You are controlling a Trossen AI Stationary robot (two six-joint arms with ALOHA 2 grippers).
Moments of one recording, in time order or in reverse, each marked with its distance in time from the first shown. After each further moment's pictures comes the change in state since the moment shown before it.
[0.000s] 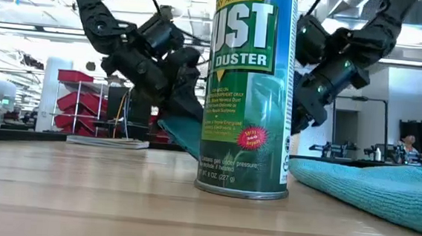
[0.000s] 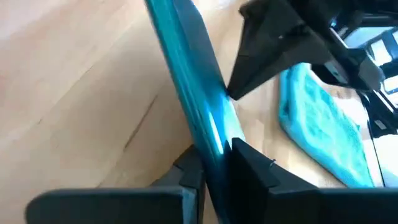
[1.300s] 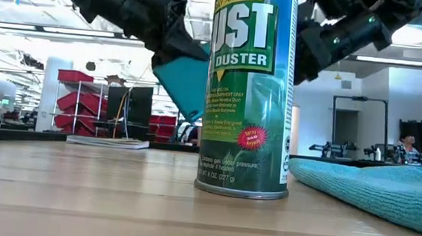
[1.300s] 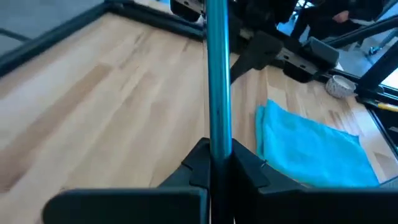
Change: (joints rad) left arm -0.138 -0.359 -0.002 -0.112 -0.310 0.235; right arm 0.056 -0.301 0.000 -0.106 0.187 0.032
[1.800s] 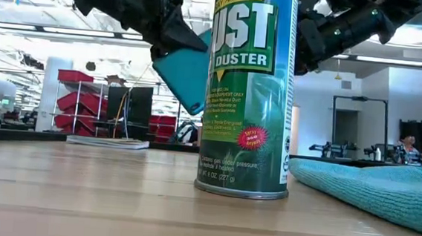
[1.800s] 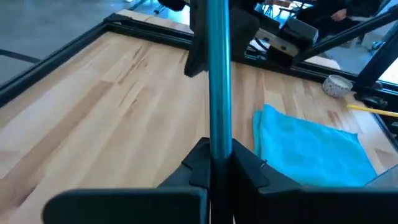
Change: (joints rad) left arm -0.031 -0.018 0.001 -0.014 -0.049 0.034; right arm -0.014 -0.051 -0.001 0.025 0.065 0.006
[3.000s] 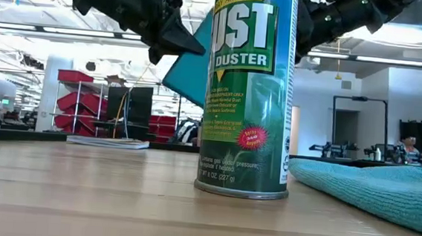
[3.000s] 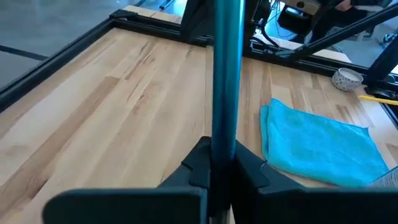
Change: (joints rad) left arm 0.001 0.005 0.000 -0.022 -0.020 0.012; right arm -0.038 0.001 0.086 0.004 -0.080 0.007
